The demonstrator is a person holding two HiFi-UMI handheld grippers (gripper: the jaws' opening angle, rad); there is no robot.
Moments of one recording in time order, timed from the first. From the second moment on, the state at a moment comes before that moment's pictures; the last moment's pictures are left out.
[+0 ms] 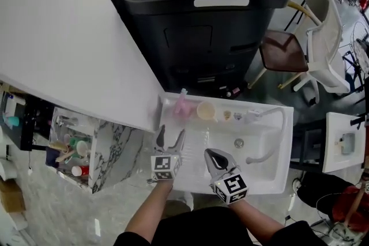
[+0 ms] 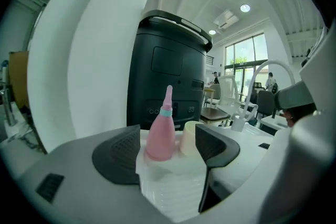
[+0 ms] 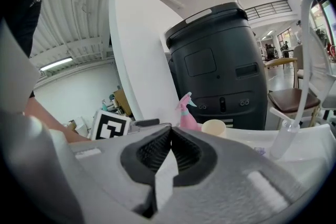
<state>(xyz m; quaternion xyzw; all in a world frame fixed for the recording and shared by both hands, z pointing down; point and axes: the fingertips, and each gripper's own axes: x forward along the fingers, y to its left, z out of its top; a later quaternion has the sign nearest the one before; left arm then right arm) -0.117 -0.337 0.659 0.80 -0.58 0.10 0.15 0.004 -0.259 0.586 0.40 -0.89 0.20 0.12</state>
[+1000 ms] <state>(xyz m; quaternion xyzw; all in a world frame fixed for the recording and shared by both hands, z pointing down) -0.156 0.049 0.522 0.82 -0.55 0.03 0.17 -0.060 0.037 0.512 0.47 -0.87 0.15 0.09</state>
